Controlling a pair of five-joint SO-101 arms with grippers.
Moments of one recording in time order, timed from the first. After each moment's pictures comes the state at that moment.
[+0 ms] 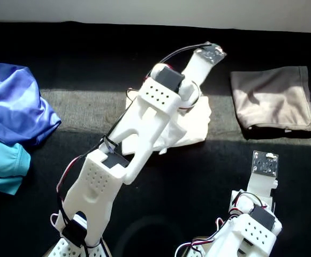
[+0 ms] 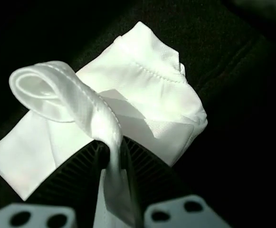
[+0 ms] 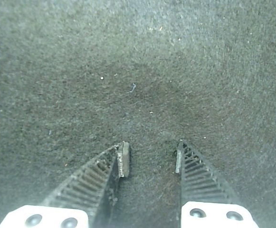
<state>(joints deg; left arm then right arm) 28.6 43.0 -53.8 82.3 -7.8 31.7 -72.1 94.4 51.4 25.5</state>
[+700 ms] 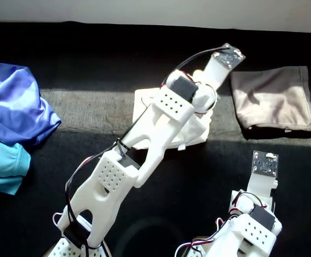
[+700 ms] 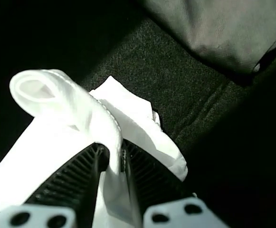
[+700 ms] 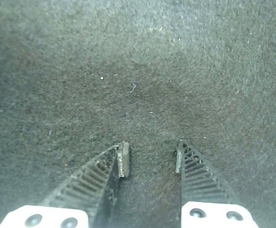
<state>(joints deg) 32.7 52.1 -63.1 74.5 -7.7 31.7 -72.1 94.4 51.4 25.5</state>
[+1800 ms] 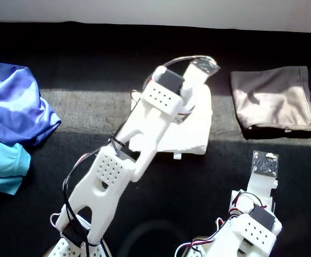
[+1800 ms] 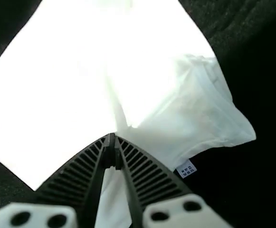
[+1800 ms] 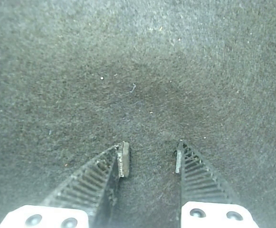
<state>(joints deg) 30.3 55.9 -69.5 96.7 -7.9 31.7 -72.1 94.4 51.4 25.5</state>
